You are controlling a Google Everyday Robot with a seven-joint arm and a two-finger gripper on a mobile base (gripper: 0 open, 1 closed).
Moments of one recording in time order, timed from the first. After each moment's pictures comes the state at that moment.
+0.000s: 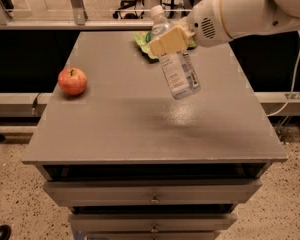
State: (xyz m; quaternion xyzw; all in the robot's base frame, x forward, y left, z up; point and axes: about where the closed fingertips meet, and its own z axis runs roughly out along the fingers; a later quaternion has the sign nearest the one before) arm 0.586 -0.053 1.000 -0.40 0.77 0.22 0.44
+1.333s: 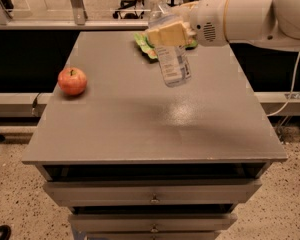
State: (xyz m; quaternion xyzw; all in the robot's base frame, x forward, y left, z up) arm 0.600 -0.047 1.025 -0.42 0.68 0.23 0.55
